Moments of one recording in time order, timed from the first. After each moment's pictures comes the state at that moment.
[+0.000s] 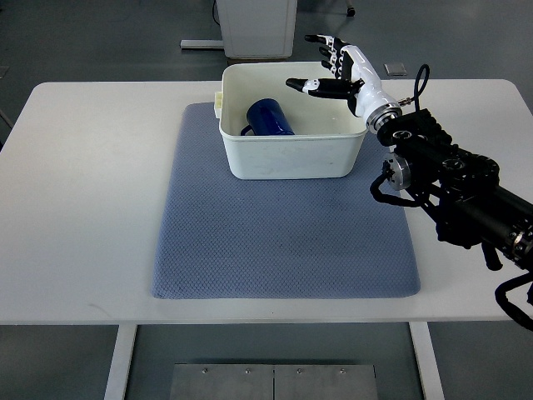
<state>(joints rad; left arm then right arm) -0.03 0.00 -0.10 -0.24 0.04 0.10 -0.12 1.11 0.00 0.30 0.50 -0.28 -0.08 0.41</state>
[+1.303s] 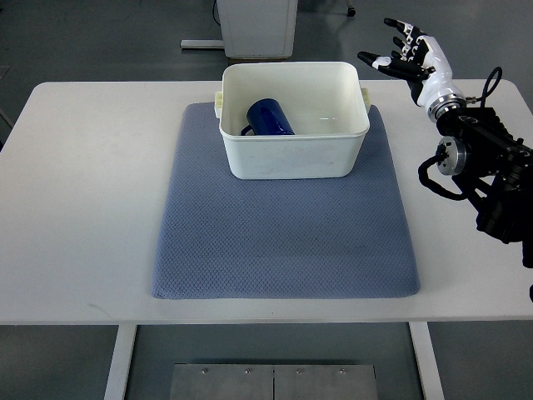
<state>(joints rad) -0.03 0.00 -0.10 -0.24 0.04 0.10 -0.12 1.06 -0.15 0.45 0.49 -0.15 -0.07 0.38</state>
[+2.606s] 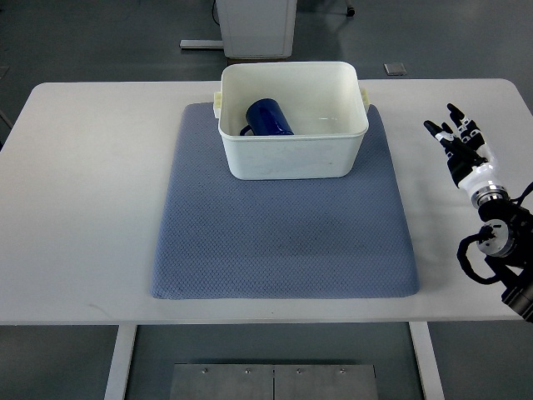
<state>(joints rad) -0.03 0.00 -0.10 -0.24 0.04 0.10 -0.12 0.72 -0.21 0.67 0.49 -0.03 0.15 0.46</state>
